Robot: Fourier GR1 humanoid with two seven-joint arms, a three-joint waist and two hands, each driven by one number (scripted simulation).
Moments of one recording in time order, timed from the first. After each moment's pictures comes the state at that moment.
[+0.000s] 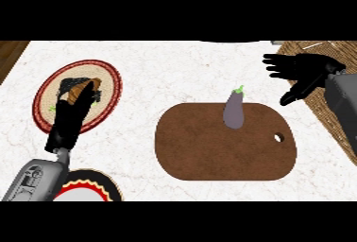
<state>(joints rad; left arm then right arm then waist) -0.24 0.34 -0.13 -1.35 0.06 0.15 0.20 -0.91 -0.52 0.06 -0.52 -0.29 0.74 0.38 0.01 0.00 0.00</state>
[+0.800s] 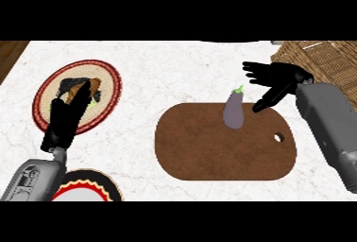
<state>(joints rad) -0.23 0.31 -0.06 -1.35 0.01 0.09 0.21 -0.88 -0.38 0.03 -0.54 -0.17 0.65 0.33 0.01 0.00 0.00</state>
